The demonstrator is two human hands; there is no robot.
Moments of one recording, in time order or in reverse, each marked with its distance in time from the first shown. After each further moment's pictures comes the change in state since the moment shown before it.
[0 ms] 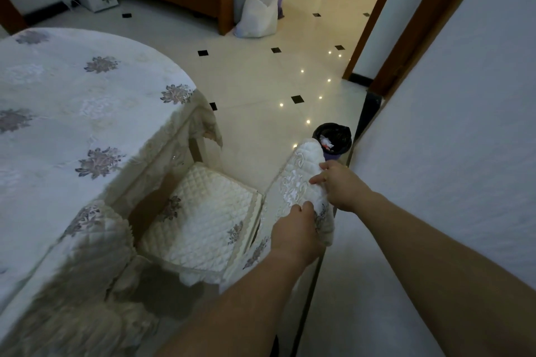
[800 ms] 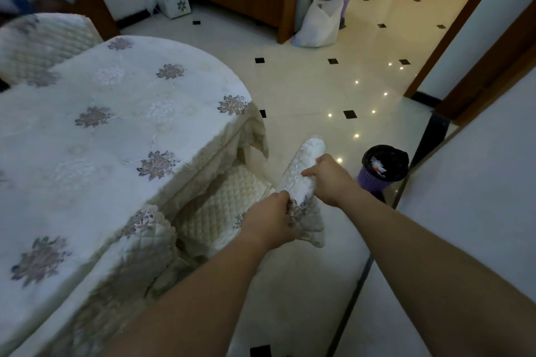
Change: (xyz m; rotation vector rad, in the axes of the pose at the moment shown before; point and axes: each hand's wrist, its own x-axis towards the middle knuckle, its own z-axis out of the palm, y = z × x) left_hand 0.049 -0.126 -0.097 0.012 0.103 -0.114; right_hand 0.118 -0.104 -0.019 0.085 -0.013 -0.150
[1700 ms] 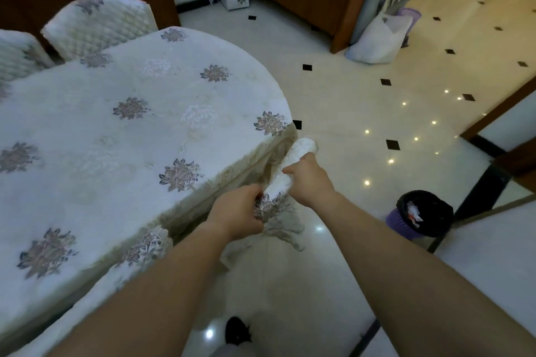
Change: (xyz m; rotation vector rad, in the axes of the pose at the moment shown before) left_hand 0.074 -0.106 -0.092 0.028 0.092 -0.189; right_hand 0.143 -0.107 -0.028 -0.001 -0.044 -0.141
